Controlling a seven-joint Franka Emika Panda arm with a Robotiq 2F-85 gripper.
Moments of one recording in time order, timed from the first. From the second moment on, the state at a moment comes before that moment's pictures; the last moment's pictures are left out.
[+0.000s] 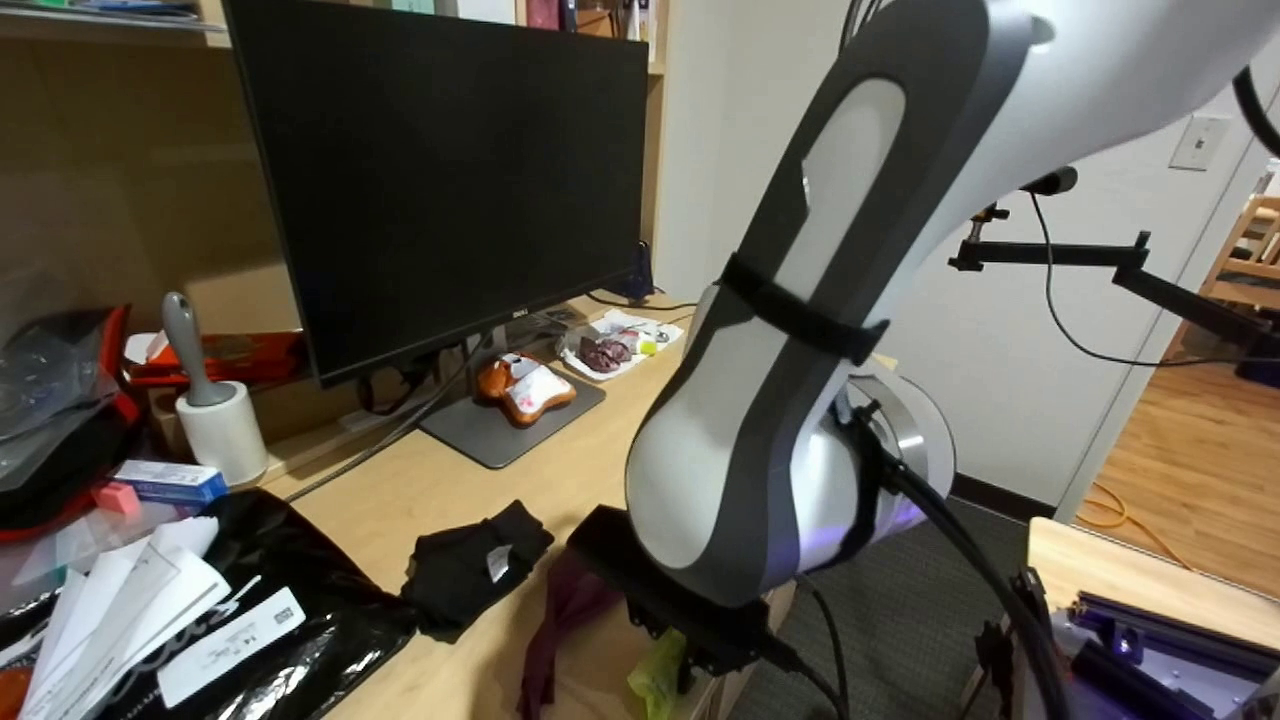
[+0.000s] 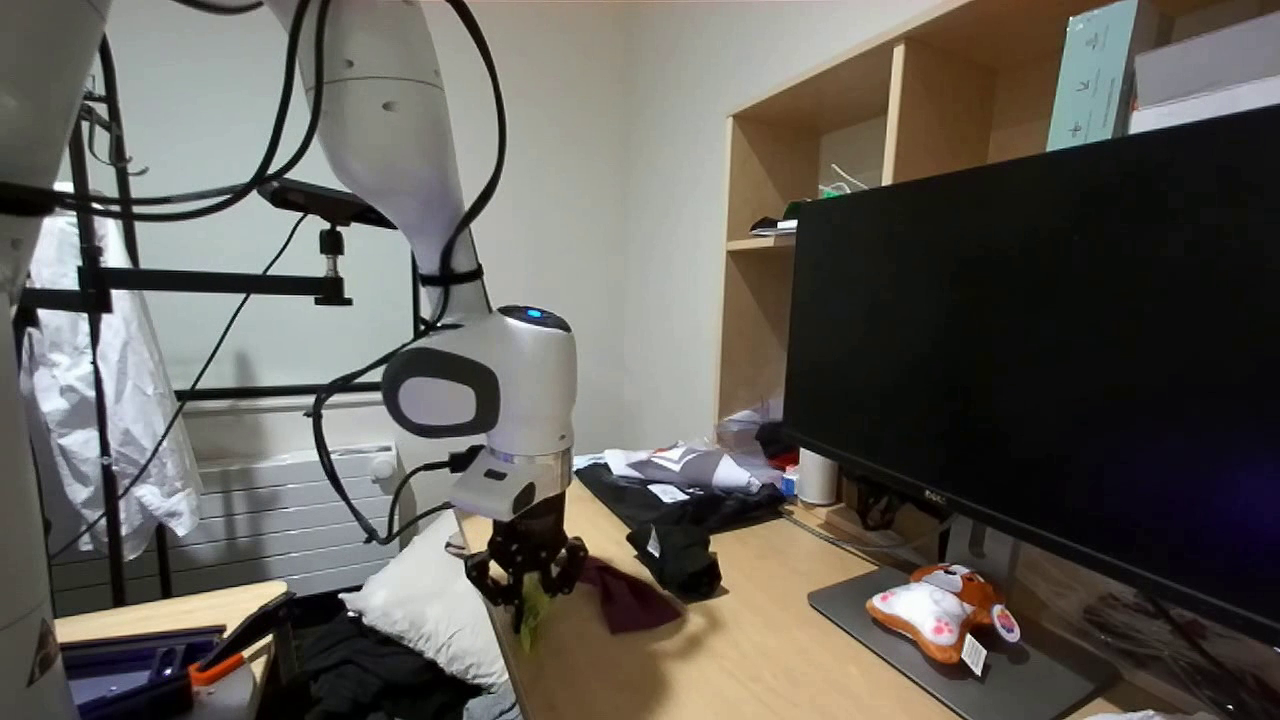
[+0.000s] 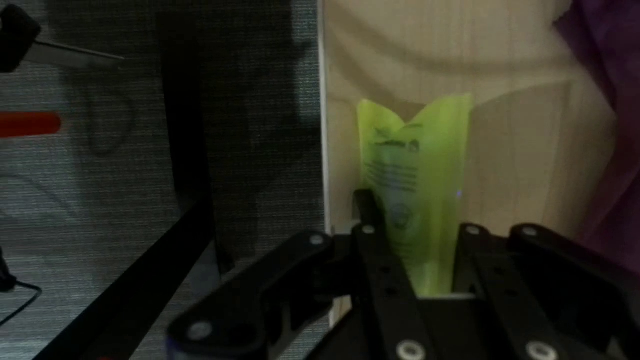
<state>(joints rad) 0.37 0.28 -0.04 -2.66 0.78 2.95 1.20</state>
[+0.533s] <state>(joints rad) 0.48 0.35 -0.15 -2.48 0.38 2.65 1.71</state>
